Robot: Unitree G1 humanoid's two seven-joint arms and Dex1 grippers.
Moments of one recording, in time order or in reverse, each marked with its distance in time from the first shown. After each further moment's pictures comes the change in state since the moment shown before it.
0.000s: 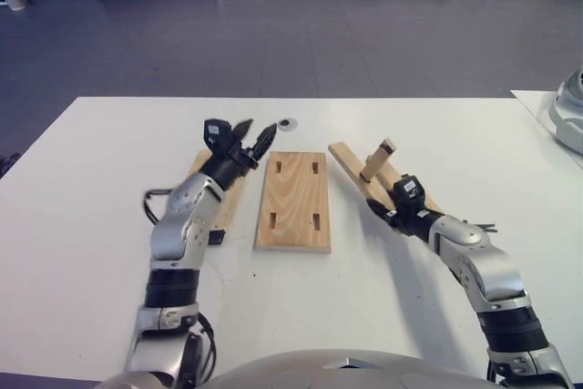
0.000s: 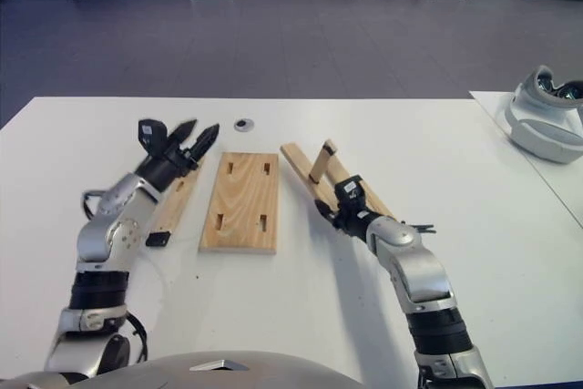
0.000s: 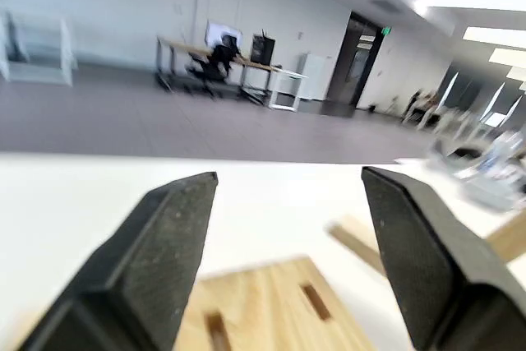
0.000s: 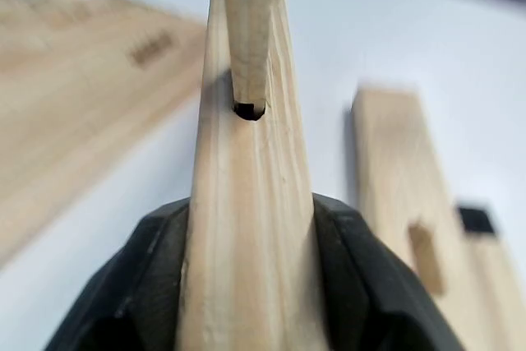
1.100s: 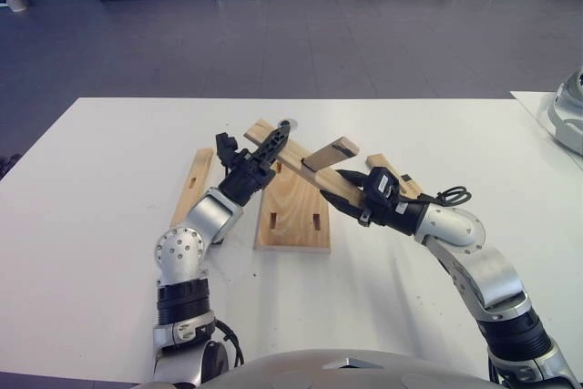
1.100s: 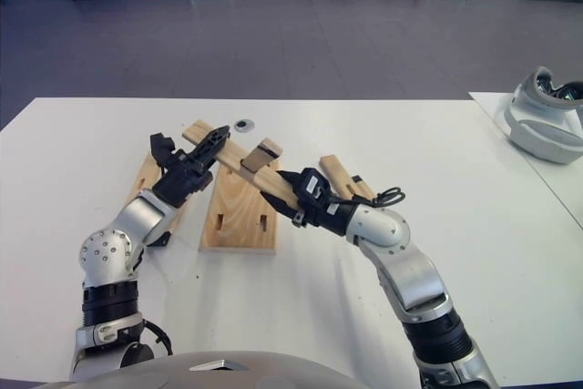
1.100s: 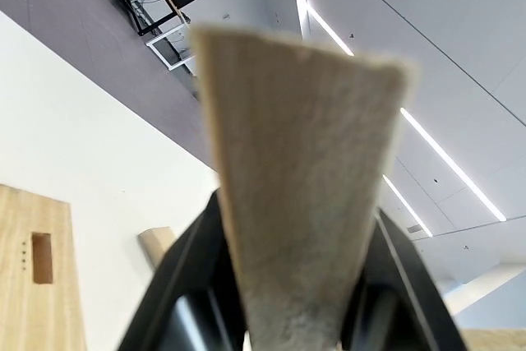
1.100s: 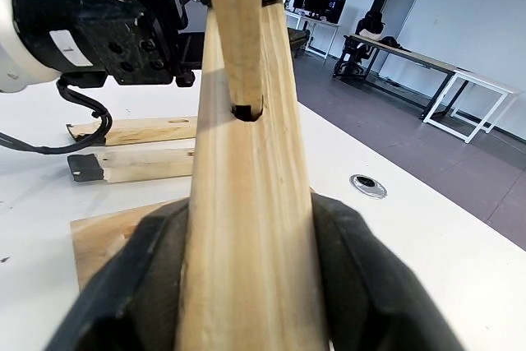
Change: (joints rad) left arm 0.031 -0.112 0.126 -0.072 -0.685 0.334 0.197; right arm -0.026 -0.017 0.152 -0.208 0.010 -0.212 0.198
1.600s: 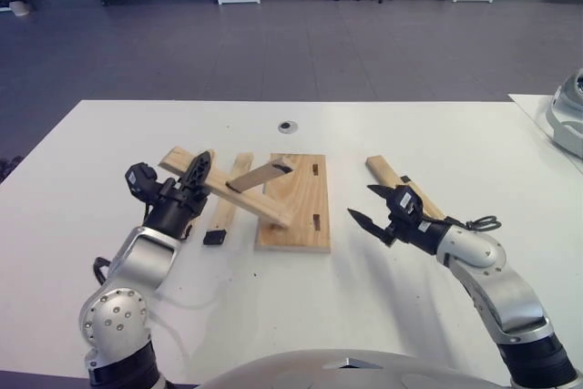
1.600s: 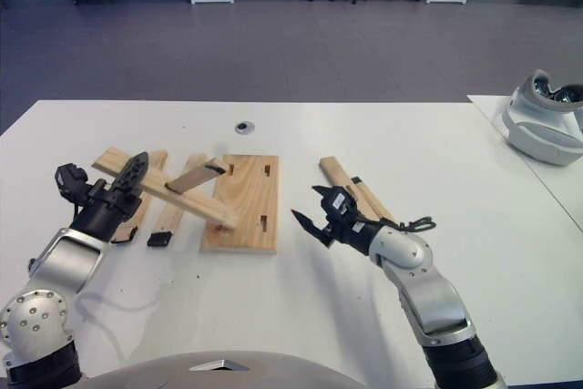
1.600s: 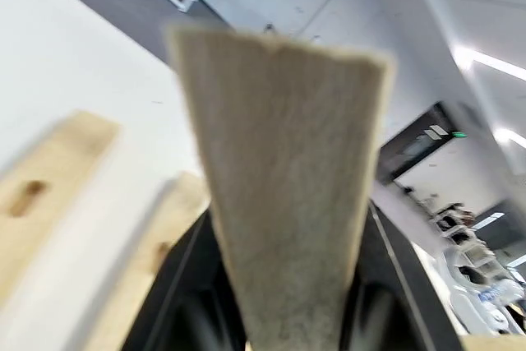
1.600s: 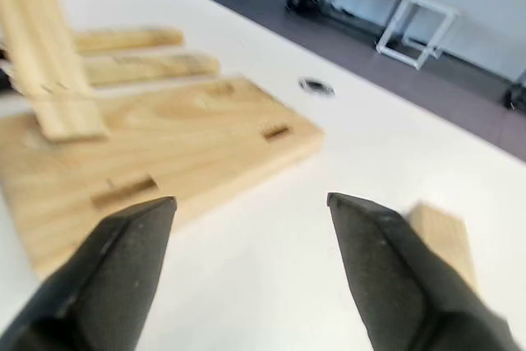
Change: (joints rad) left arm 0.309 0.158 0.144 -0.417 0.139 -0.109 0.341; right arm 0.184 -0.054 -0.055 0.107 -0.118 -0.020 -0.101
